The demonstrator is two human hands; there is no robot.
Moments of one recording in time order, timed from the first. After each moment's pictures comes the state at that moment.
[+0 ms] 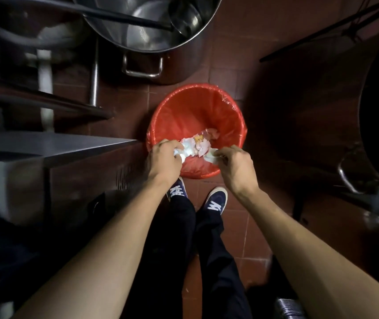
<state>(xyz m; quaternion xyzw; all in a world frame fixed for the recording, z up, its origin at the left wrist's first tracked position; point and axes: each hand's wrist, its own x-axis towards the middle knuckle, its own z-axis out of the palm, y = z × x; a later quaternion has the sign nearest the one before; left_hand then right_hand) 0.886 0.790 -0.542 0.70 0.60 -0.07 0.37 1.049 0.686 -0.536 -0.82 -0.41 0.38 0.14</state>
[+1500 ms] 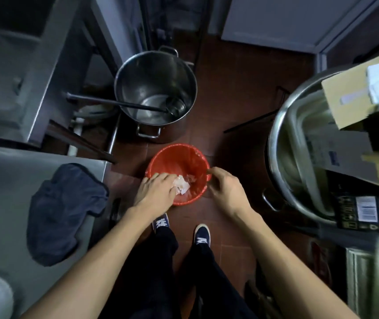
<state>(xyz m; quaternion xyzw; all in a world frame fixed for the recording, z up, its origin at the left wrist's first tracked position) 0.888 0.747 -0.282 0.84 0.46 -0.15 0.26 1.081 0.654 -0.260 -0.78 -0.50 0.33 0.19</state>
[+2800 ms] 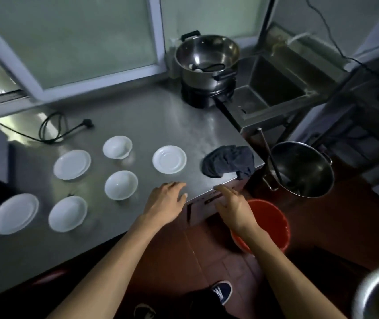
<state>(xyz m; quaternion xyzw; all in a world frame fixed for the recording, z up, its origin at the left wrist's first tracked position) 0.624 0.459 -0.125 0.56 0.80 0.14 0.15 0.827 0.551 -0.126 -0.42 -0.85 0.30 0.12</state>
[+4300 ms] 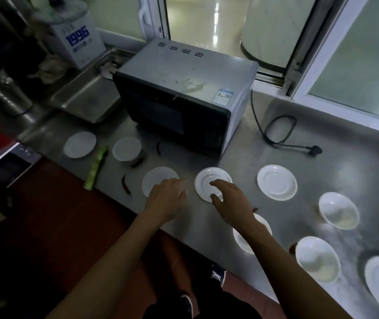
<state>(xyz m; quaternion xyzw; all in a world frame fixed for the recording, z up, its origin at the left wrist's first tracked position) 0.301 0.084 -0.118 0.09 0.97 0.19 0.14 0.324 0.294 -0.146 0.03 -0.95 0.31 -0.05</state>
